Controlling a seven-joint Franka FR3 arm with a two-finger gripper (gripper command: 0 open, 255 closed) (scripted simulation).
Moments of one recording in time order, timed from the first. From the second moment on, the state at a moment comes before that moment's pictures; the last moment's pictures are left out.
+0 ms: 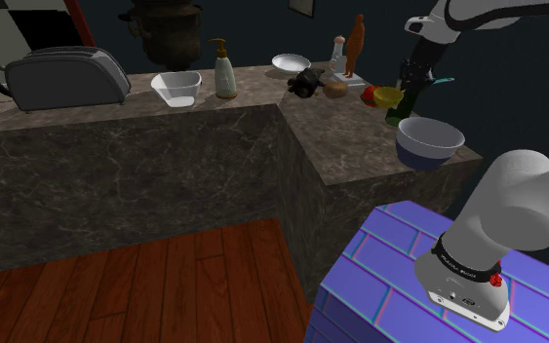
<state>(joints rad) 0.02 -0.72 -0.61 -2.40 -0.35 1.94 -1.35</state>
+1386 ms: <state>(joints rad) -0.18 -1.02 -0.64 -2.71 -0.49 1.93 -1.40</state>
